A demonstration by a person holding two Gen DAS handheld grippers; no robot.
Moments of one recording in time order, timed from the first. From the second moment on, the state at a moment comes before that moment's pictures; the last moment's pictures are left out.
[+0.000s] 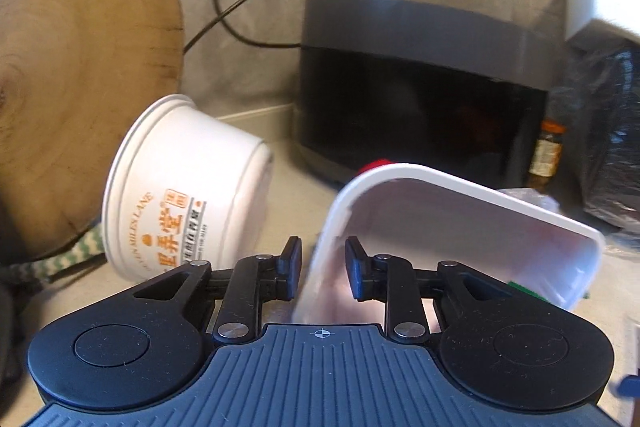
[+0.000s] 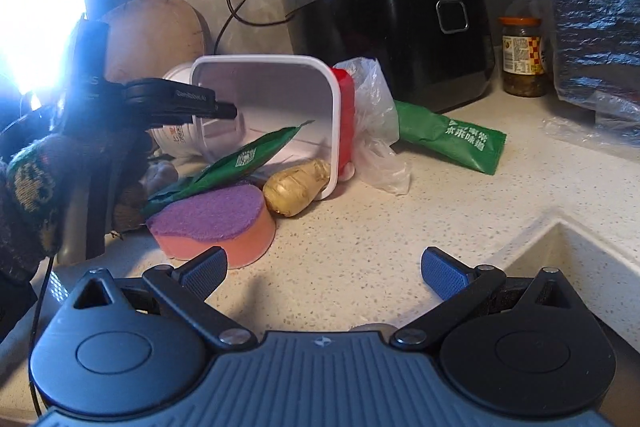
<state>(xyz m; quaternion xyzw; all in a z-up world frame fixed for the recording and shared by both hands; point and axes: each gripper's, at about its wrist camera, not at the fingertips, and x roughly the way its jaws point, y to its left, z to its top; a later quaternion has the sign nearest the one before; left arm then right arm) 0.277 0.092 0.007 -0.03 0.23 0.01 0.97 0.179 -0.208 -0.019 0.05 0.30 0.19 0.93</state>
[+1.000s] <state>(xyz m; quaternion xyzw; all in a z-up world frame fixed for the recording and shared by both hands) 0.203 0.102 0.020 -0.03 0.22 0.02 0.97 0.142 -0.179 0.001 -0.05 0.25 0.16 0.95</state>
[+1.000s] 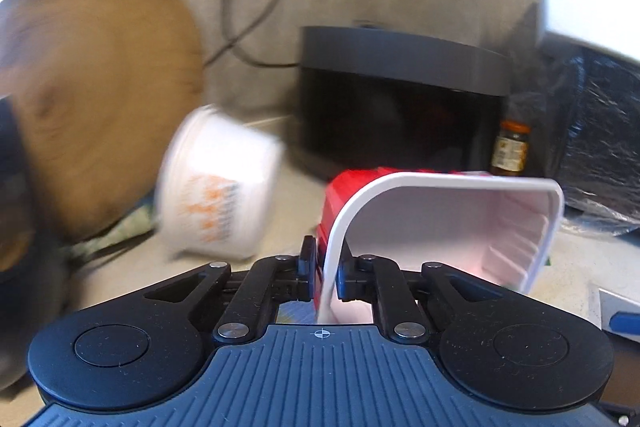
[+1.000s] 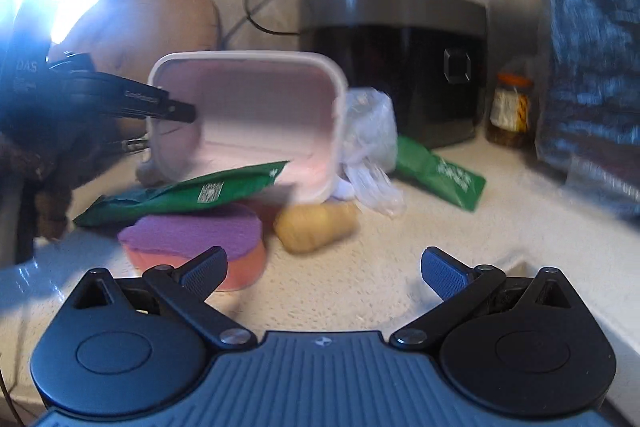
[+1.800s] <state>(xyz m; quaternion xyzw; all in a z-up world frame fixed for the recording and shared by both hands) 0.114 0.152 0.031 -0.08 0.25 0.11 0.96 0.090 -0.181 -0.001 -0.05 0.15 0.12 0.98</state>
